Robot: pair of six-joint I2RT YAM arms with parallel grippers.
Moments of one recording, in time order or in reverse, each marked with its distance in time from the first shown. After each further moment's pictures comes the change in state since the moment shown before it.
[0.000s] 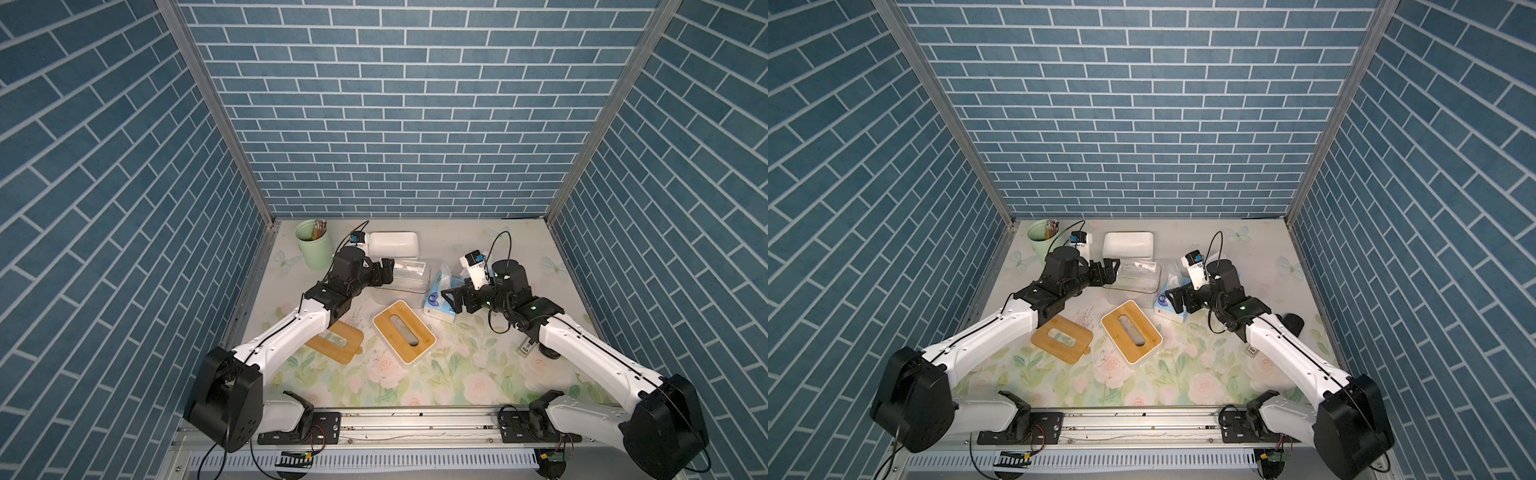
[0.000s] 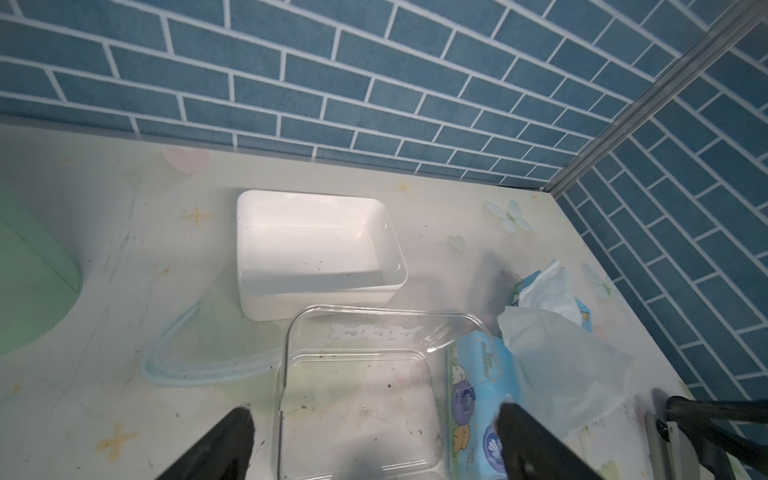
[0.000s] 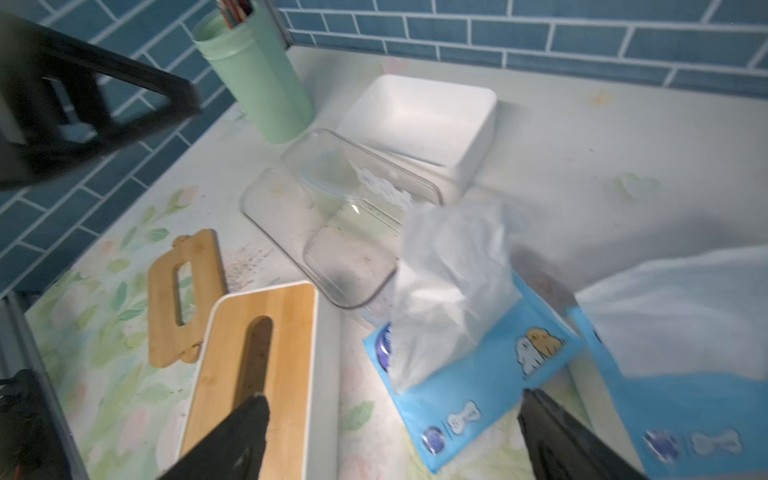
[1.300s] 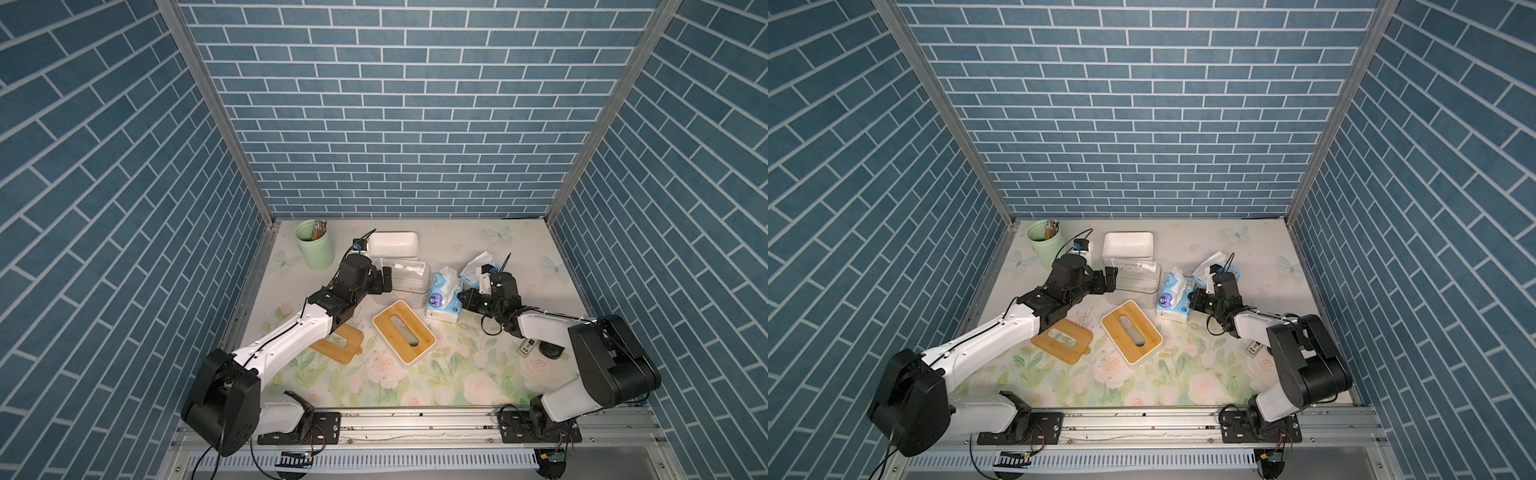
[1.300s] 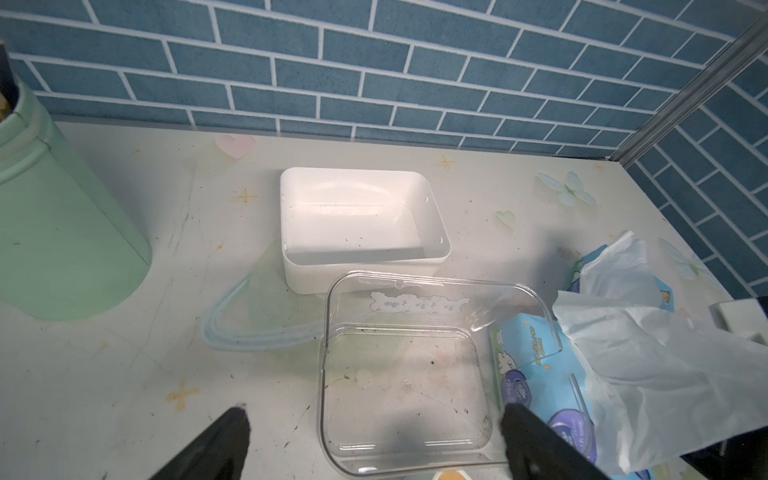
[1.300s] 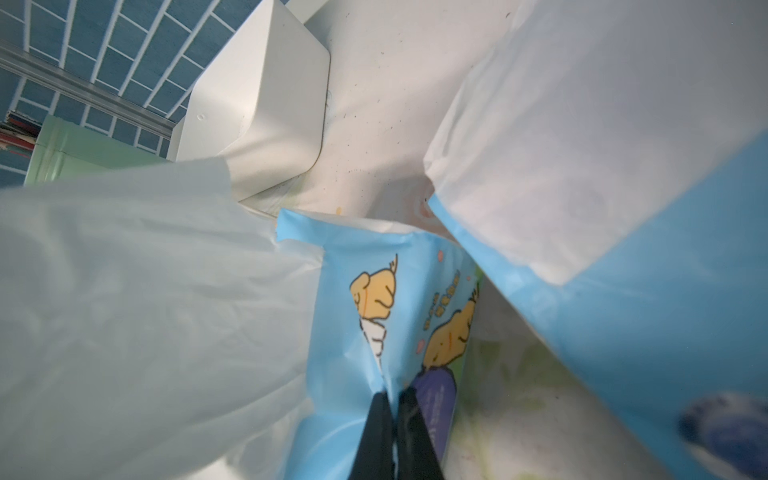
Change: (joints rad) left arm -0.038 -0.003 -0.032 -0.069 -0.155 0.038; right arm -0.143 0.328 -0.182 0.468 -0.046 0.462
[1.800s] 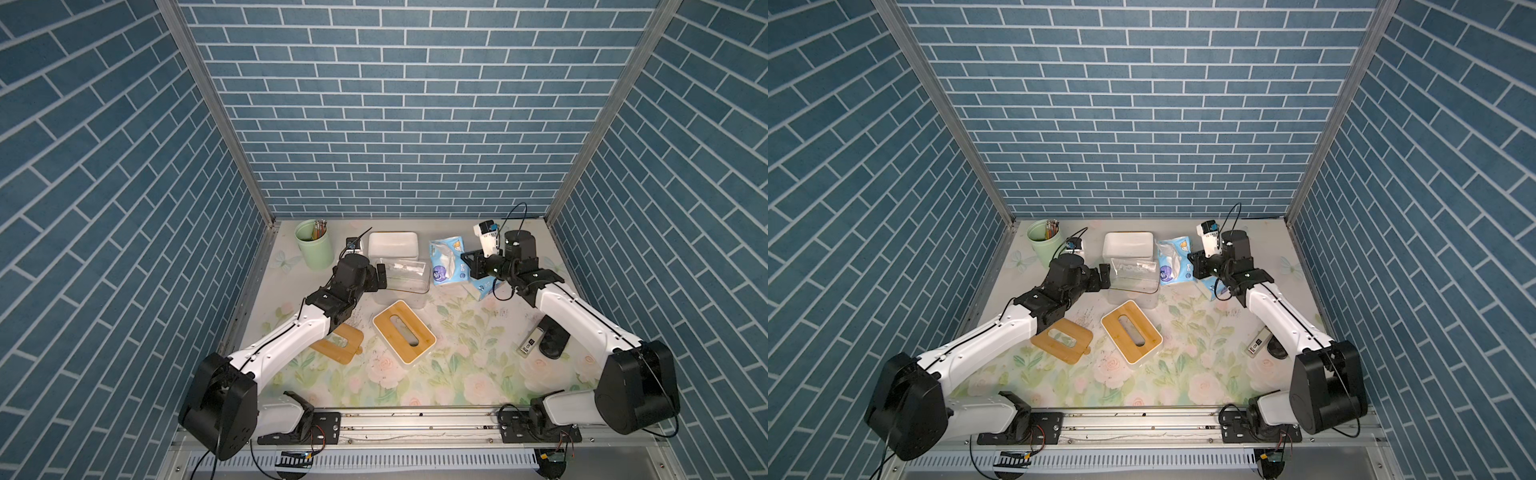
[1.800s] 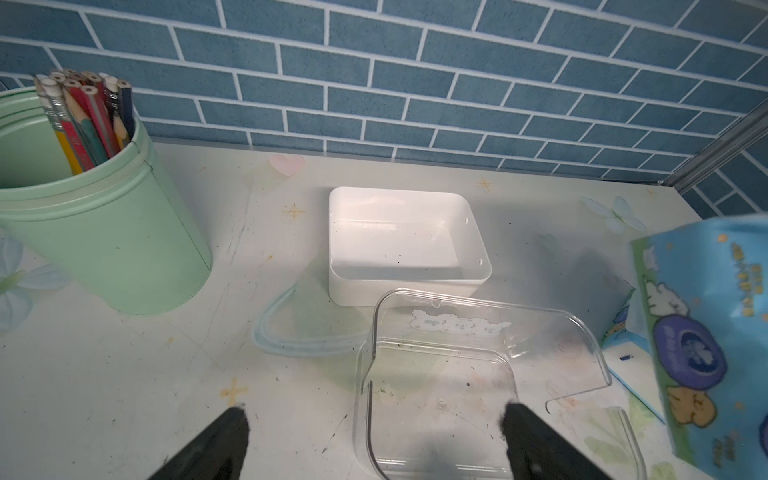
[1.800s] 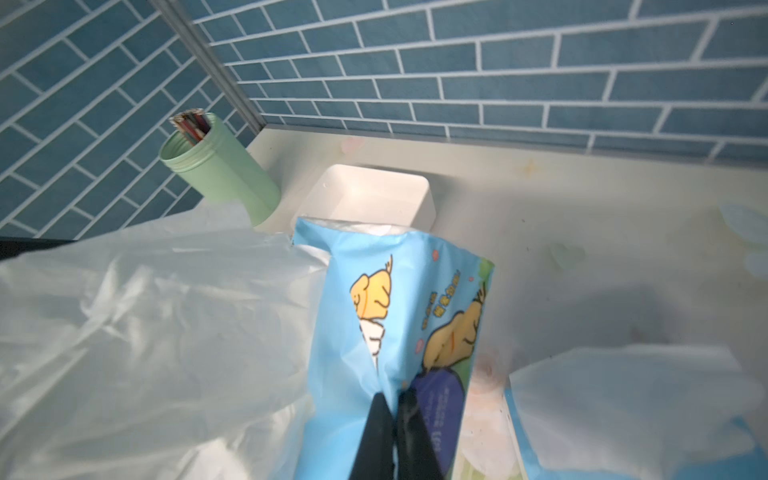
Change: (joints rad) left arm 0.010 -0.021 0.000 -0.011 -0.103 -0.006; right arm -0.019 -0.096 0.497 -0.443 -0.104 -0.499
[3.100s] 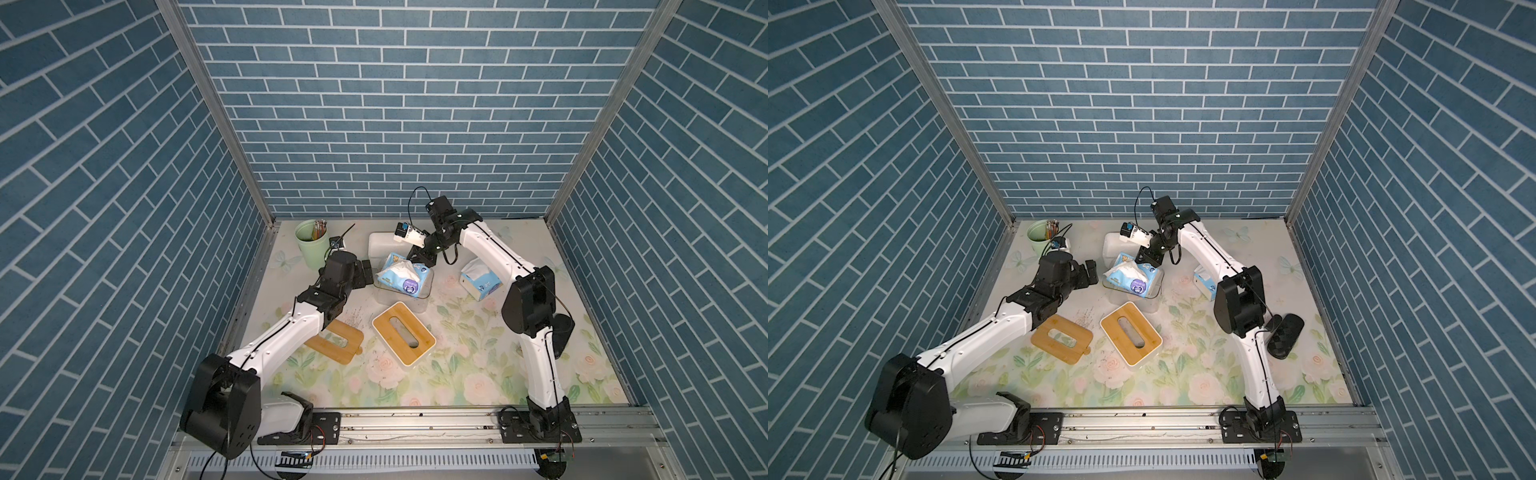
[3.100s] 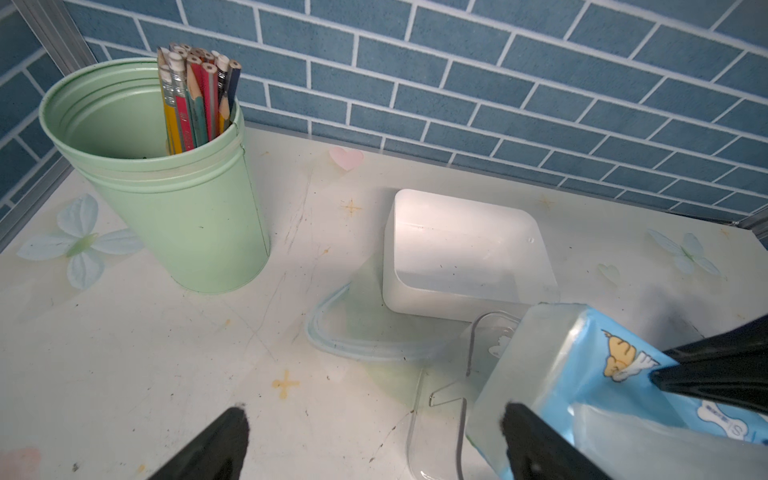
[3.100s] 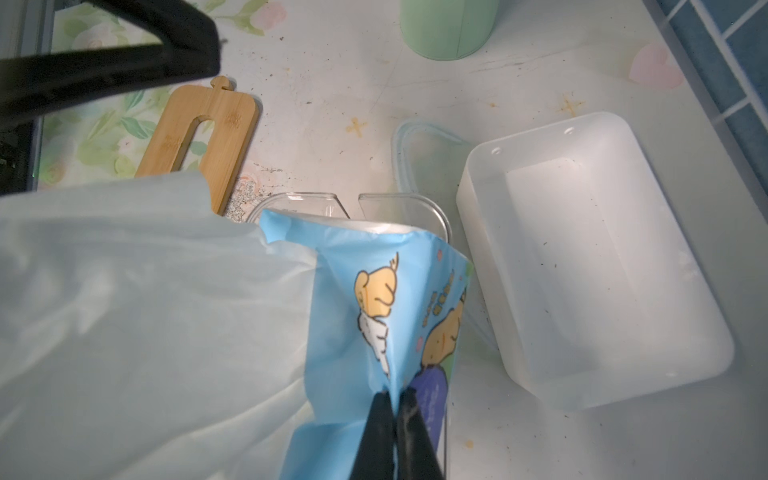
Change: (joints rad) left arm 0.116 0.006 -0.018 -0.011 0.000 -0.041; right arm 0.250 0.825 1.085 -0.867 -0.115 -0.816
